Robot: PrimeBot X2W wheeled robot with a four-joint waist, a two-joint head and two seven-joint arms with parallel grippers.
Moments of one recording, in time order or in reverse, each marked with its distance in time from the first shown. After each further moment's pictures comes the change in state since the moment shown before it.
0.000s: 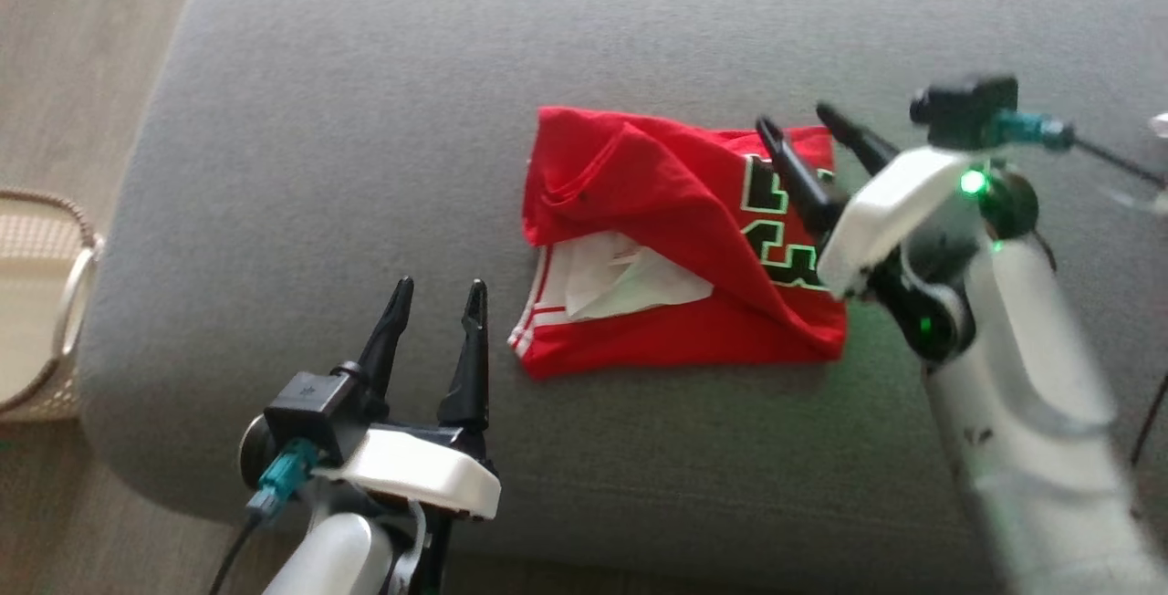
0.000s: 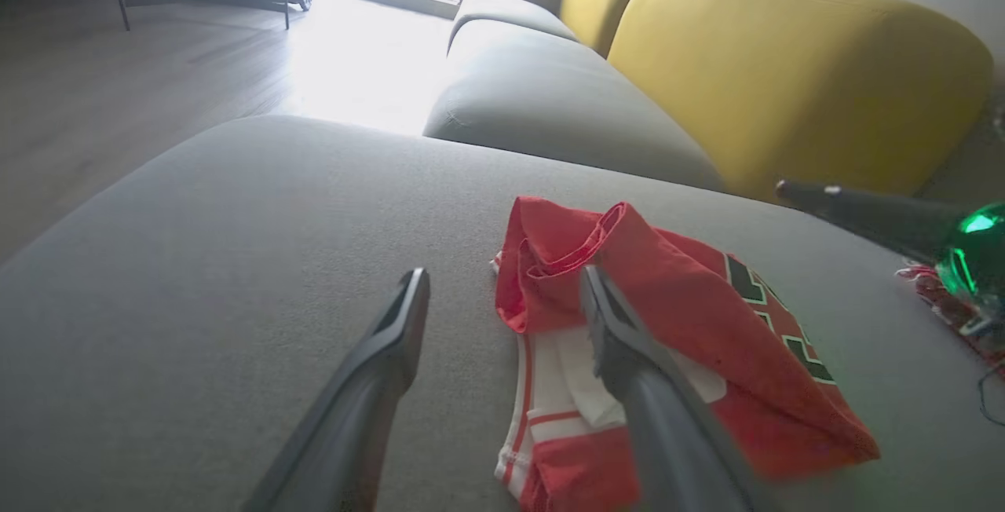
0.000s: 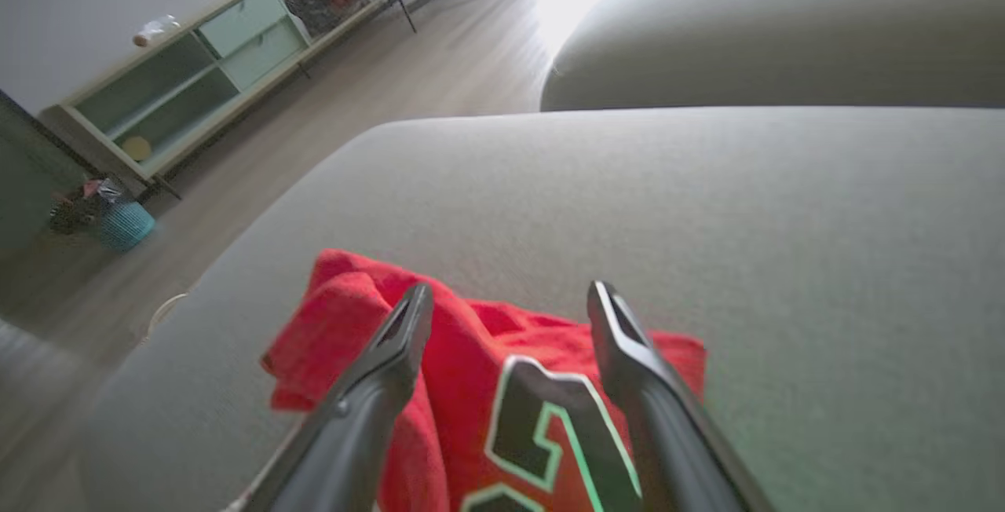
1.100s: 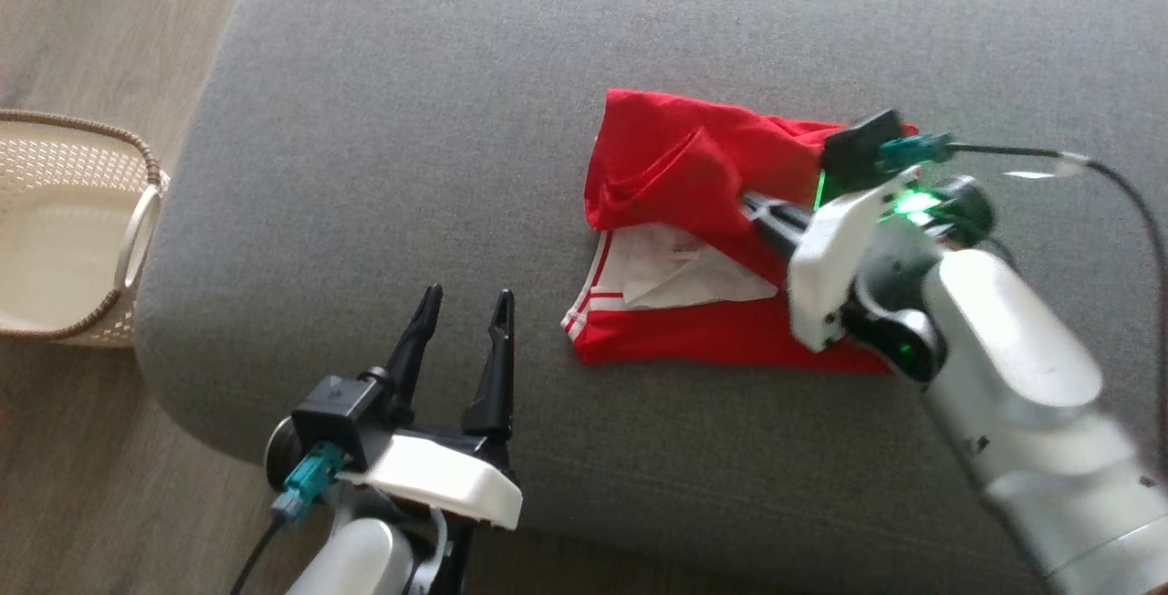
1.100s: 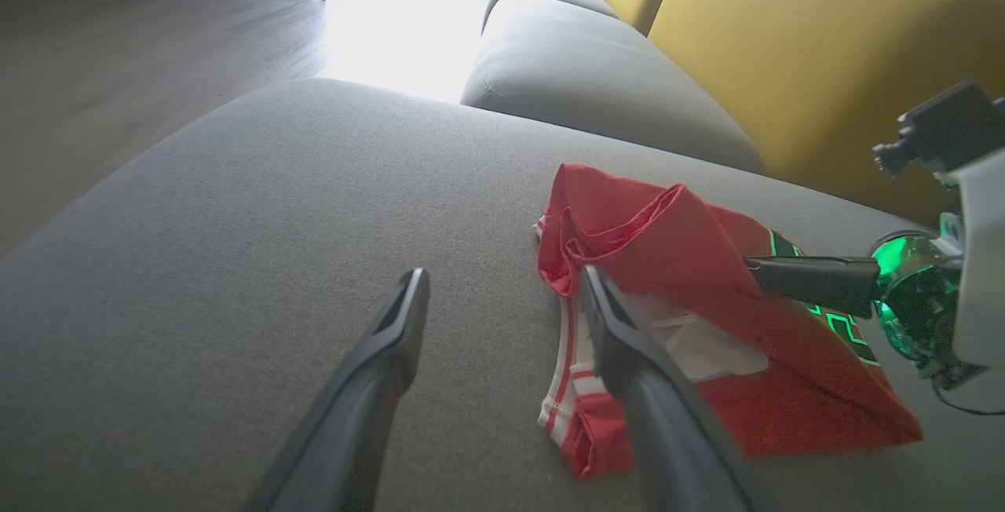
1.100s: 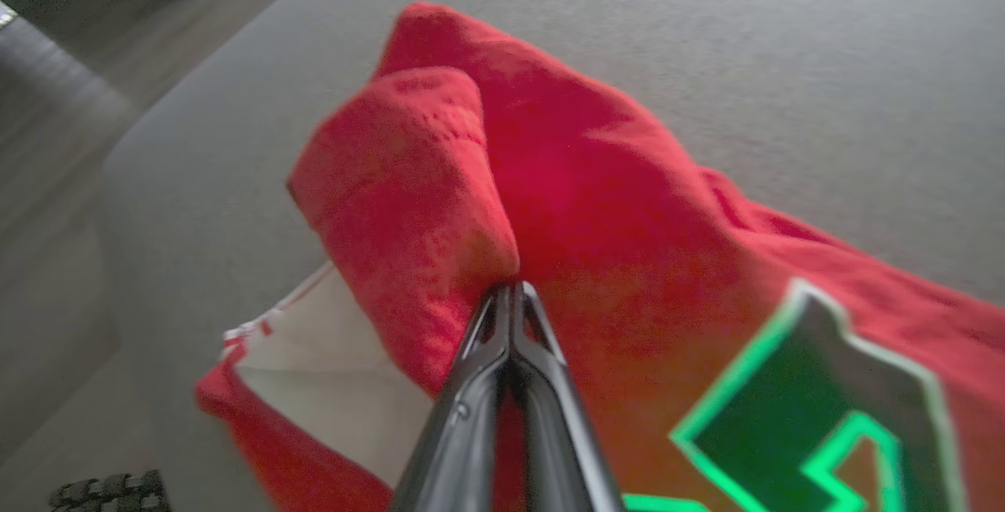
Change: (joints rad) left arm -0.002 -0.024 -0.030 0.010 0.000 -0.019 0.002; right arm -0.050 -0.160 0.353 0.069 0.076 0.000 0.087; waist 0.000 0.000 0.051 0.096
